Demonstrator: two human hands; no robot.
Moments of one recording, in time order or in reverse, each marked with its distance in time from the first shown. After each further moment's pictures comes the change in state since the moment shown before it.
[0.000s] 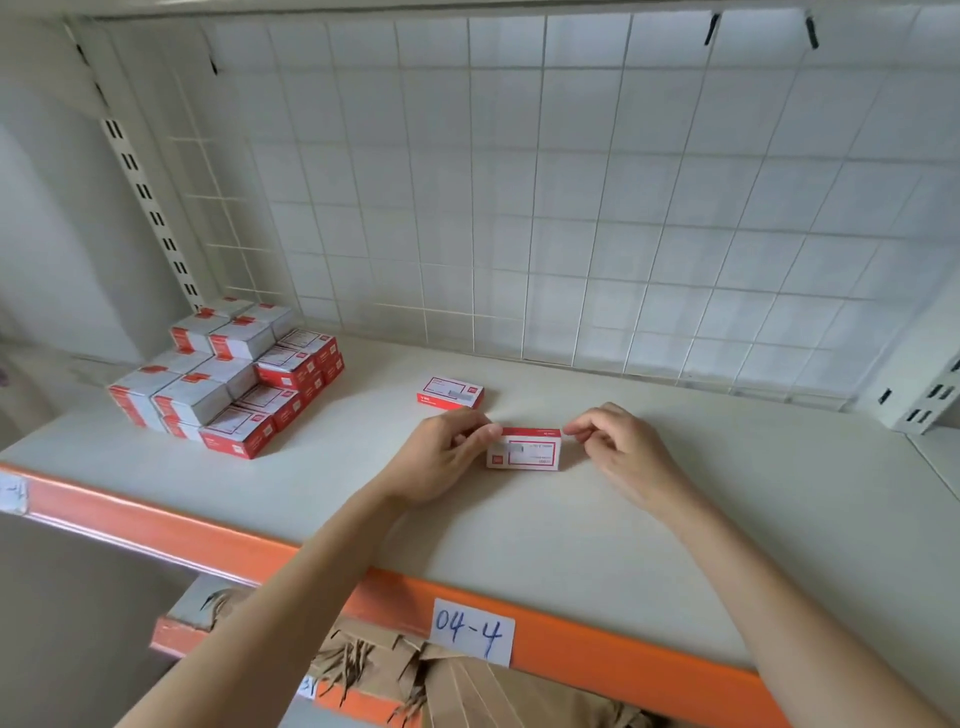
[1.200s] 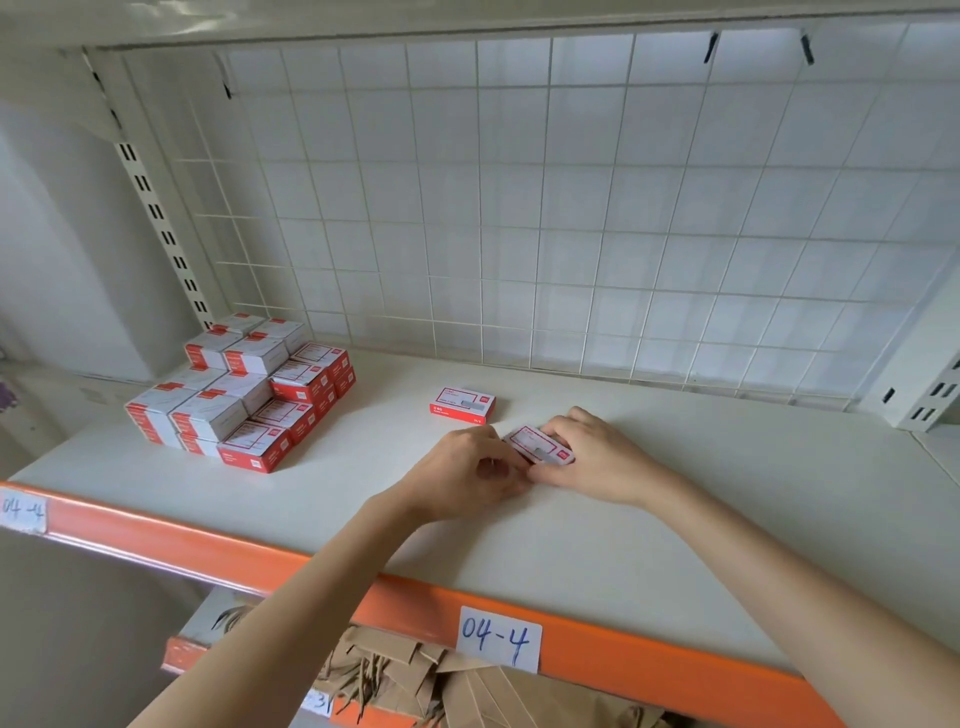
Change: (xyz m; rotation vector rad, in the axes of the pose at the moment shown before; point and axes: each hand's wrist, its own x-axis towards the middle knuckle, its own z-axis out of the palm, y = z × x) left_hand -0.007 0.013 -0.008 0.187 -0.130 0.143; right_hand 0.013 -0.040 0.014 -0.321 -0.312 0.033
